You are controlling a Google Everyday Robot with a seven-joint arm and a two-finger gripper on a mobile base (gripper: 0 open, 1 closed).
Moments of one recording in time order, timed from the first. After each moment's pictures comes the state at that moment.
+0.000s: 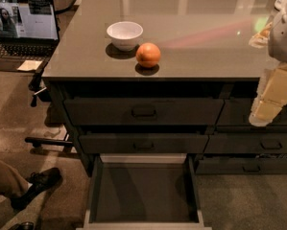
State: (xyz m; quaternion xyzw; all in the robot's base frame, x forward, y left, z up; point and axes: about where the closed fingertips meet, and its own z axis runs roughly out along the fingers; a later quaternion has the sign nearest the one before) arm 0.438 -0.216 0.977 -0.60 0.78 -0.04 0.16
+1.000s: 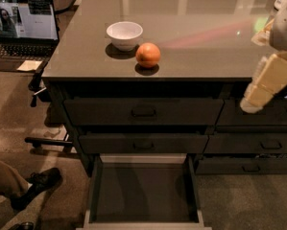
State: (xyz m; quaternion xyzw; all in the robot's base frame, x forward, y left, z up) arm 0.457 -0.220 0.979 -0.55 0.81 0.01 0.19
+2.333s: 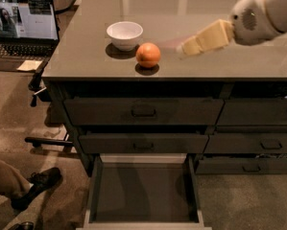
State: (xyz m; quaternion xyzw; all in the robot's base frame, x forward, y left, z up) arm 0.544 -0.158 0.988 -0.24 0.89 0.16 0.34
